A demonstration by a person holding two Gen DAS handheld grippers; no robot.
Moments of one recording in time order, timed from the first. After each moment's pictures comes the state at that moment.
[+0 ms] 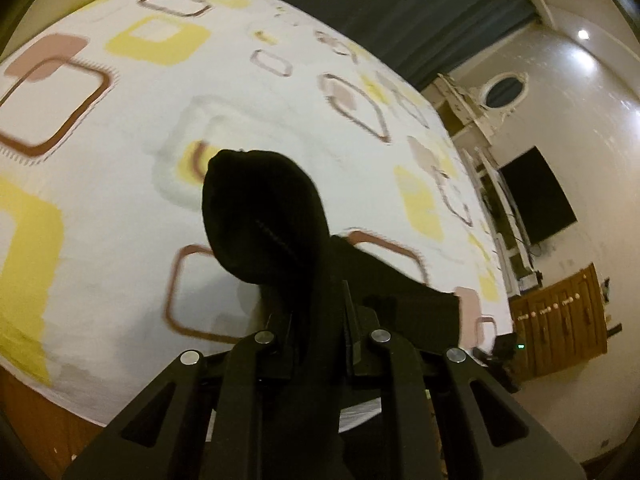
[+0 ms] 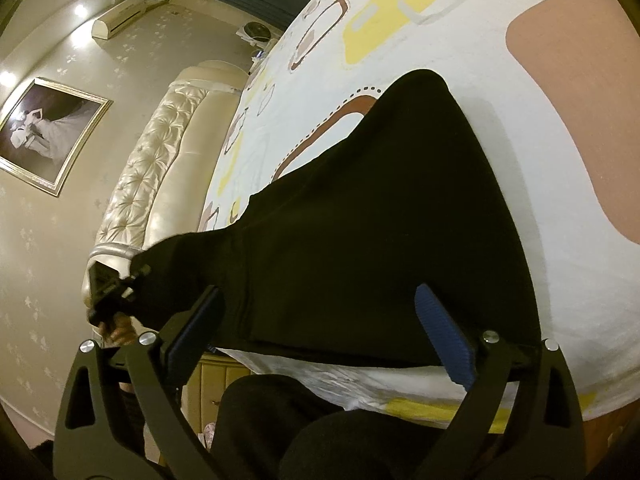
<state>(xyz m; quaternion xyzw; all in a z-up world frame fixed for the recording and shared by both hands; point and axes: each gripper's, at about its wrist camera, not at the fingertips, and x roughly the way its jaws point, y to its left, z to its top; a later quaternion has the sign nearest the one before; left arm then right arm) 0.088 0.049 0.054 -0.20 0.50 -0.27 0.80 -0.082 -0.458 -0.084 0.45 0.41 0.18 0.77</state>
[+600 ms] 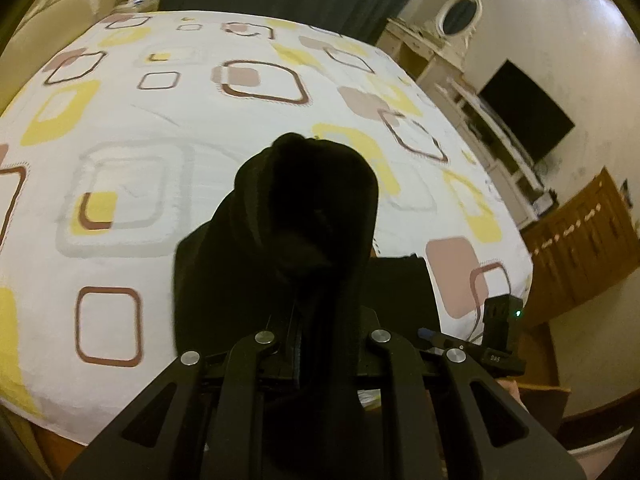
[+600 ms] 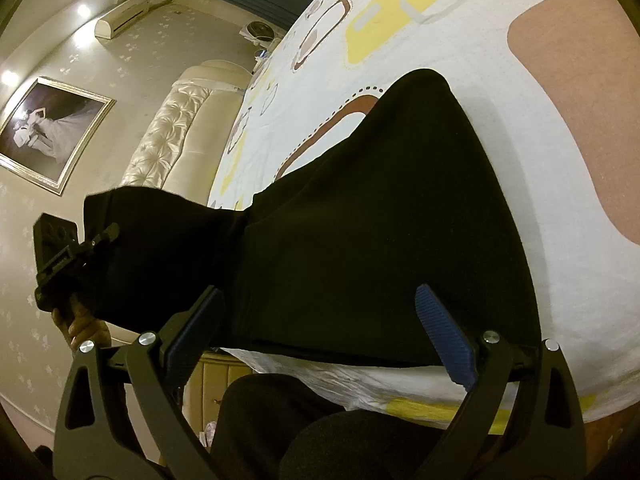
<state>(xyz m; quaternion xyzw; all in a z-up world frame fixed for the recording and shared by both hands) 0.054 -0.137 0.085 -0.04 0.50 -0.32 0.80 -0.083 -0.454 -0.086 0.45 0.41 0.19 0.77</state>
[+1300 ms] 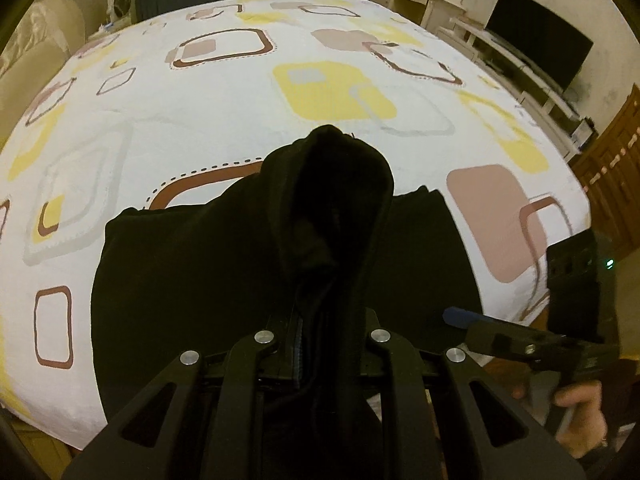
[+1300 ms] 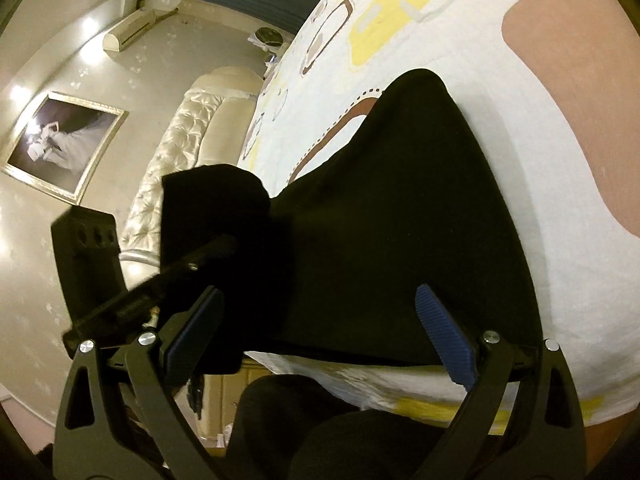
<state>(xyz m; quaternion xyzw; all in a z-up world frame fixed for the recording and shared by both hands) 0.012 -0.263 -0.003 0.10 0.51 -0.28 0.81 -0.087 -0.463 -0.095 0.49 0.39 0.21 0.76</state>
